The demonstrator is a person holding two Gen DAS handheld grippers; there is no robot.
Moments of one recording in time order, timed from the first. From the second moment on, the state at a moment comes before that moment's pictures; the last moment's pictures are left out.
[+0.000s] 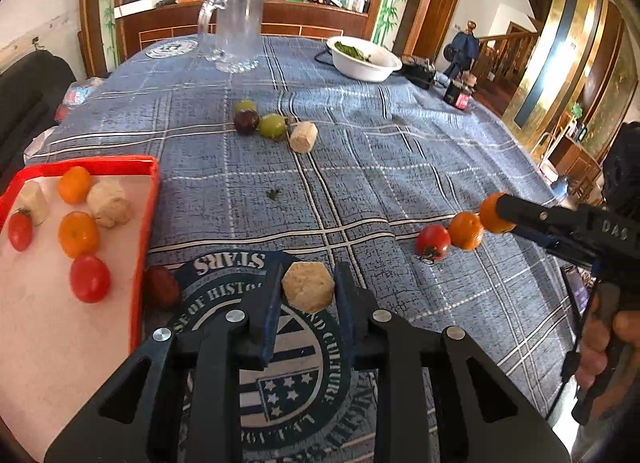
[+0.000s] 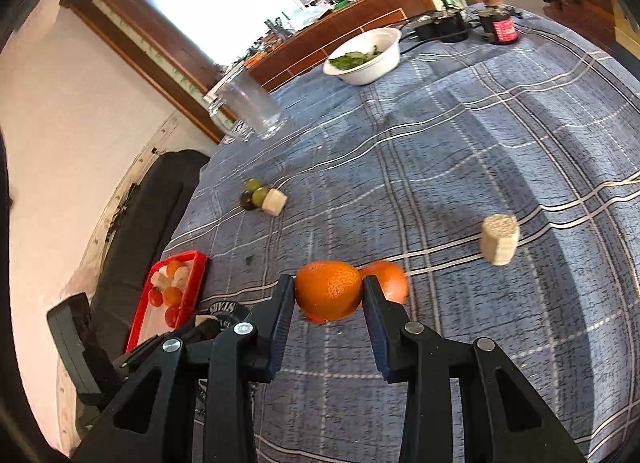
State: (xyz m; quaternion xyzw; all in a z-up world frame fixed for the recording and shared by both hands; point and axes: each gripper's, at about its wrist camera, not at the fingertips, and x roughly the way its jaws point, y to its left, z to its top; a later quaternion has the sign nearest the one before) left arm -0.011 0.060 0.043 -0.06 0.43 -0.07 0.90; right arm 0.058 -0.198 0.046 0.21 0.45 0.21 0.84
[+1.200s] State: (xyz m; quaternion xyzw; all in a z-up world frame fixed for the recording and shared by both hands) left arm -0.073 0.231 0.064 -0.14 0.40 0.07 0.90; right arm 0.029 -0.003 0.068 0.07 0.46 0.40 0.79
